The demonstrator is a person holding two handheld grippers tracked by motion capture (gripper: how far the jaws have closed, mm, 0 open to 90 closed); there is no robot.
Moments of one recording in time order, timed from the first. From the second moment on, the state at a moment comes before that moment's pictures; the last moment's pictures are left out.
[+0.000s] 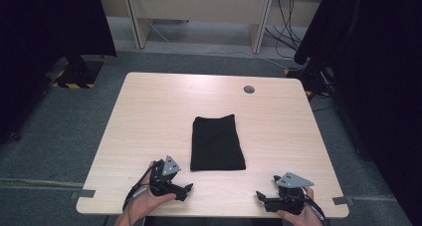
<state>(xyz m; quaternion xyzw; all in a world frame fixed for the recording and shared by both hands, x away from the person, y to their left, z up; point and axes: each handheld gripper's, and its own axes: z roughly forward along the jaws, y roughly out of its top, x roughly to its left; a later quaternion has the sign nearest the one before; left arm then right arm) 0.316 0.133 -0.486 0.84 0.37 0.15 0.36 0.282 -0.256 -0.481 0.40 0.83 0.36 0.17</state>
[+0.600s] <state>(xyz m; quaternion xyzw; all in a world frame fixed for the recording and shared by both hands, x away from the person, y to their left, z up) 0.316 0.133 -0.486 0.84 0.37 0.15 0.36 0.279 -0.257 -0.482 0.40 0.83 0.36 0.17</state>
